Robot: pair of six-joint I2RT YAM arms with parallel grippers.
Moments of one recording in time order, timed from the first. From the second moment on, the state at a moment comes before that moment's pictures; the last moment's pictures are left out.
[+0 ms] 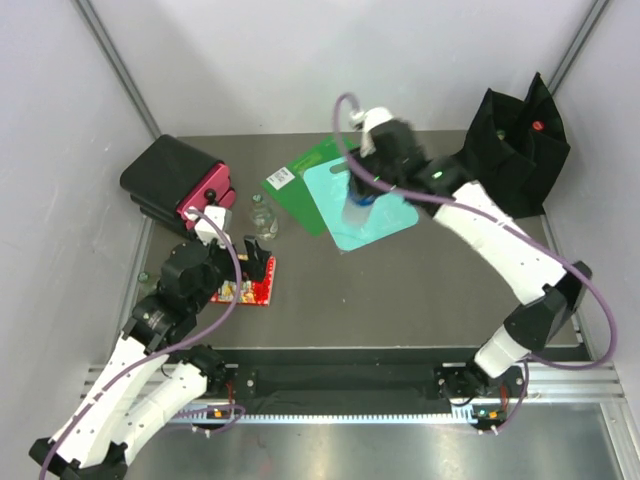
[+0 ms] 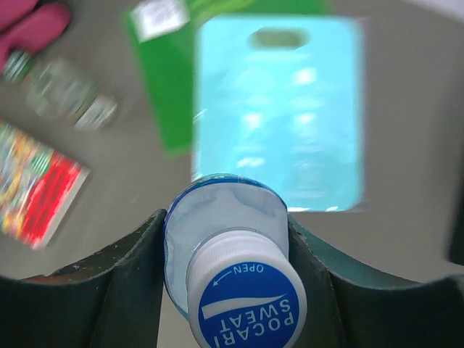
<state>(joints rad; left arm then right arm) -0.52 0.59 0.79 -0.54 -0.15 -0.26 0.76 1.59 1.74 -0.77 0.22 0.16</state>
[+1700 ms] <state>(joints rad) -0.52 0.62 0.76 -0.48 -0.09 -0.23 -0.15 1.83 2.12 -0.67 0.25 -0.06</state>
